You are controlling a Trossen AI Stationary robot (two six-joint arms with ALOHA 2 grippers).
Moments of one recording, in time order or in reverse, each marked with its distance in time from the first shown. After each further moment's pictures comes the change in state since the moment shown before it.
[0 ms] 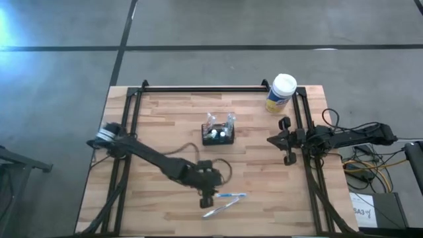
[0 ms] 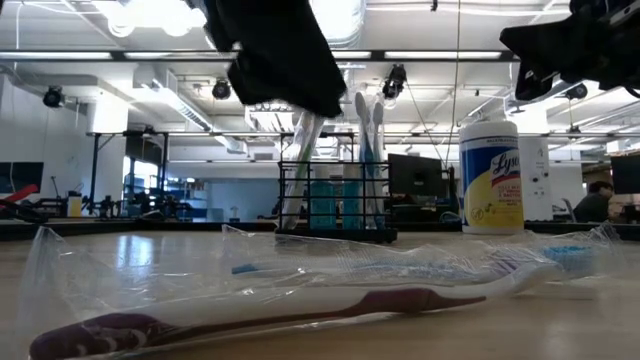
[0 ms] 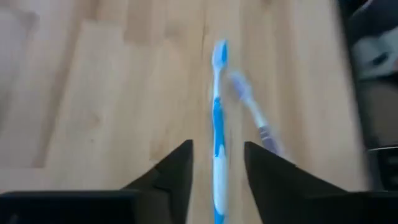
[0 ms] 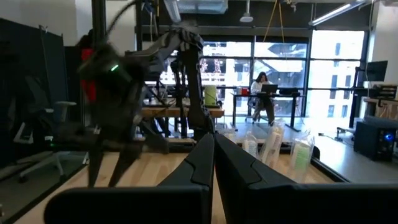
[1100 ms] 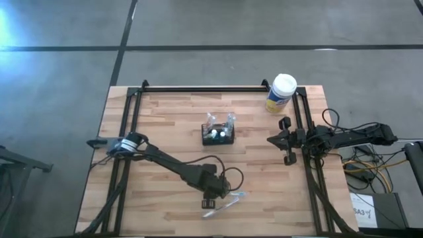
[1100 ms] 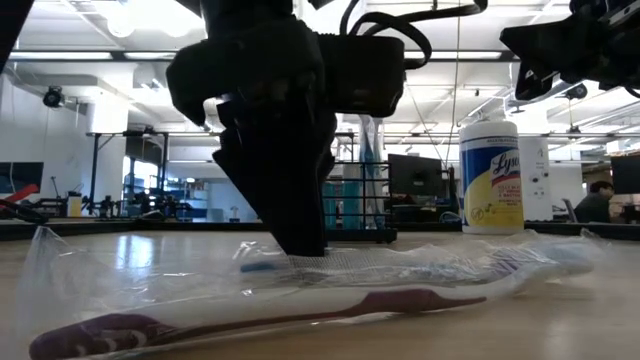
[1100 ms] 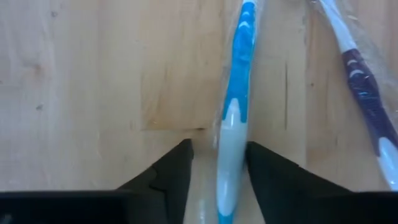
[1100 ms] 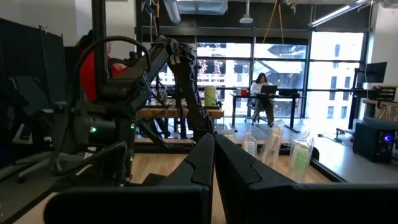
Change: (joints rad) left arm 0.020 0.322 0.247 -0.313 0.102 0.106; right arm 0.000 0.000 0.000 0.002 0.000 -0.004
